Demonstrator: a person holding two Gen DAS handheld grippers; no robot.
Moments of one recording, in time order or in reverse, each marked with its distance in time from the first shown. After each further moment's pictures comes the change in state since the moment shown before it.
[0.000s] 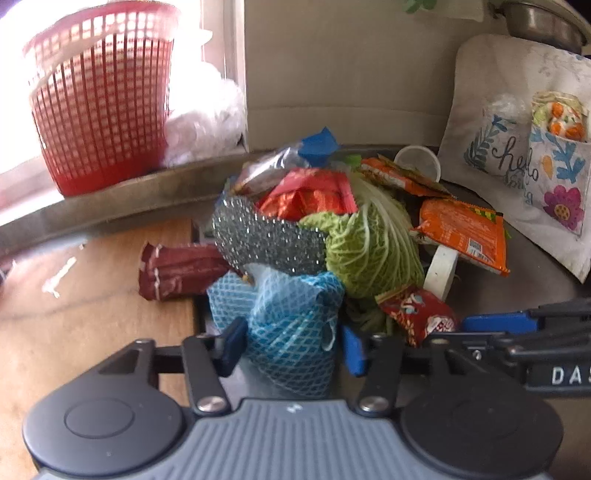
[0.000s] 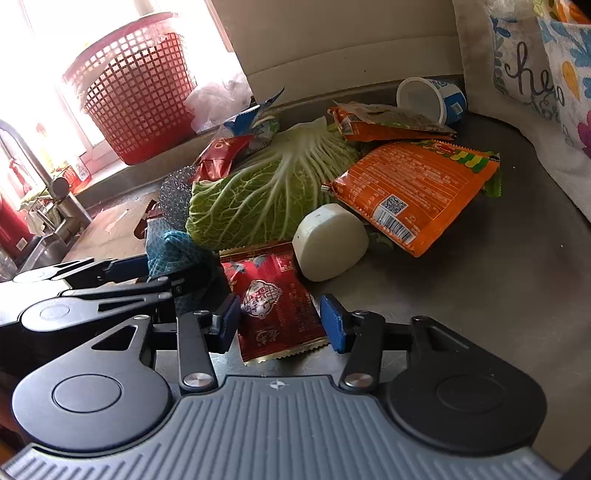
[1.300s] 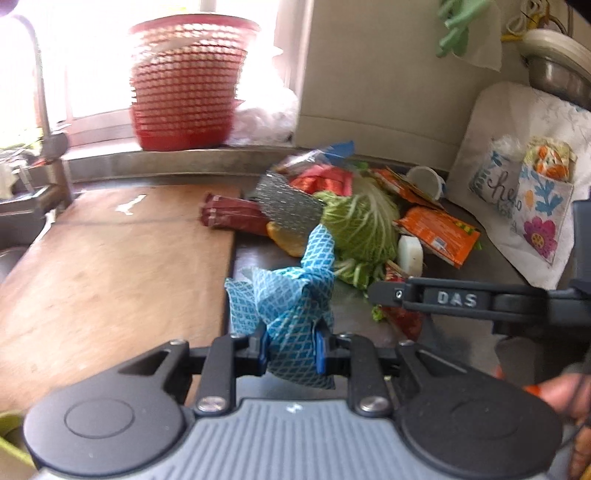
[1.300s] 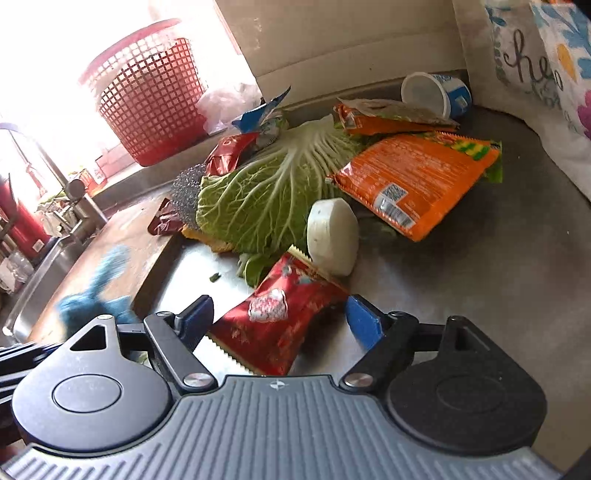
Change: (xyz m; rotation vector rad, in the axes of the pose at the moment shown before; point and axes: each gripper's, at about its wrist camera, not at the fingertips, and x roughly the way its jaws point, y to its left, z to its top) left arm -0.104 -0.024 -0.044 -0.221 -0.024 0.112; right arm -0.009 -0.005 -0.008 0.005 -0.020 0.053
